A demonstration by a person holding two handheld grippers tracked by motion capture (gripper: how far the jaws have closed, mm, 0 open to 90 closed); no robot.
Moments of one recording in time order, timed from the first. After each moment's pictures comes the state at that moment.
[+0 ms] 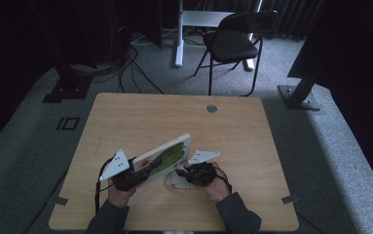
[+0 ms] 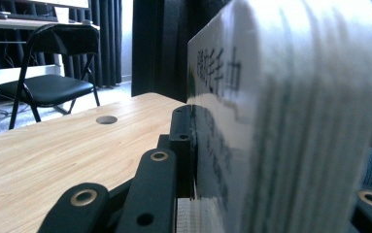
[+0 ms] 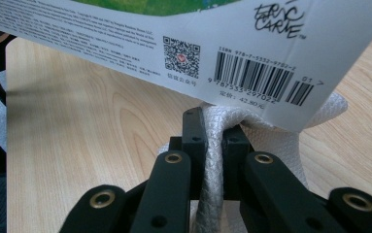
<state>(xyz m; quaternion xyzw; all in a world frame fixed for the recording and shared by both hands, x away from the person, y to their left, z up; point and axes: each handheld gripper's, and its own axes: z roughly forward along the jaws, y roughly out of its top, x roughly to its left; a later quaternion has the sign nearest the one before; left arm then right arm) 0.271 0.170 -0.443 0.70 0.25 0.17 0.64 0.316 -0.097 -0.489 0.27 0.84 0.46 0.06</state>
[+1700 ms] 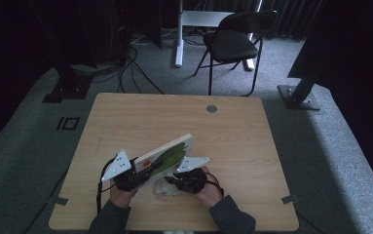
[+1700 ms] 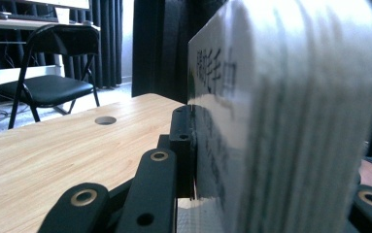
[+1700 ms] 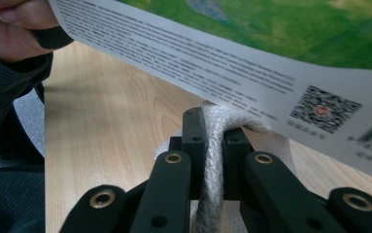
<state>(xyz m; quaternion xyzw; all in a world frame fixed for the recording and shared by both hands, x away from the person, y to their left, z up) 0.271 0.166 -0.446 0.70 0.25 0.17 0.65 0.296 -0.068 -0.484 0.22 0.86 0.46 0.05</state>
